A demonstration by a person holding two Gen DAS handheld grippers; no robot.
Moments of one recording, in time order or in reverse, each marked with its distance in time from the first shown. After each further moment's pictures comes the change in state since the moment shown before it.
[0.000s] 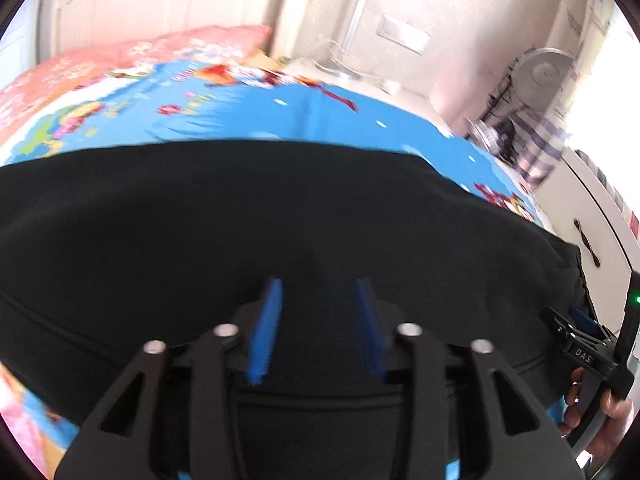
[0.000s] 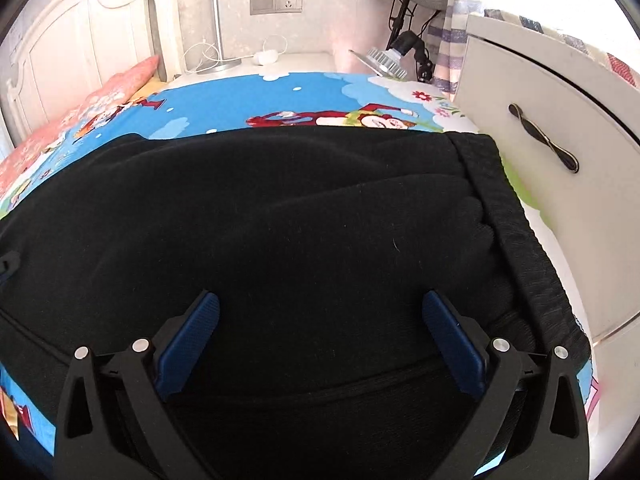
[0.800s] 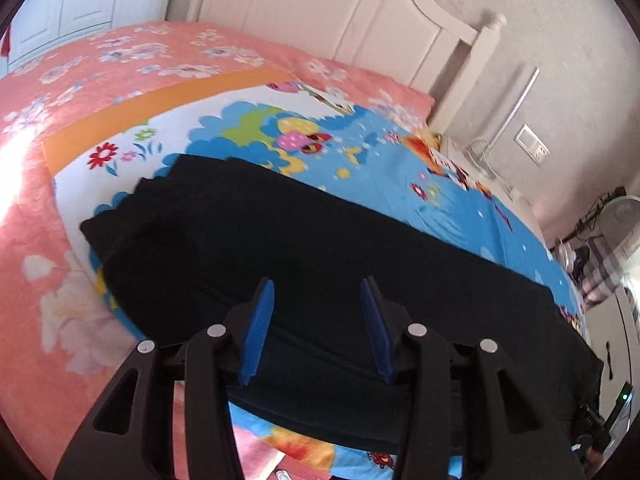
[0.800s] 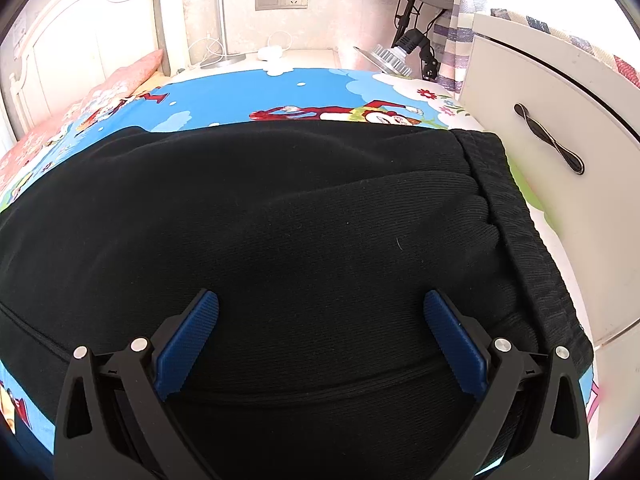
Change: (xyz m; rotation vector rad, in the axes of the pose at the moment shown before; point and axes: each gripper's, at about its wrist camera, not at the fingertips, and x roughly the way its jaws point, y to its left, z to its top) left arm -0.087 0.225 0.031 -0.303 -0.094 0.188; right arm 0.002 -0.001 -0.002 0.001 0.000 0.005
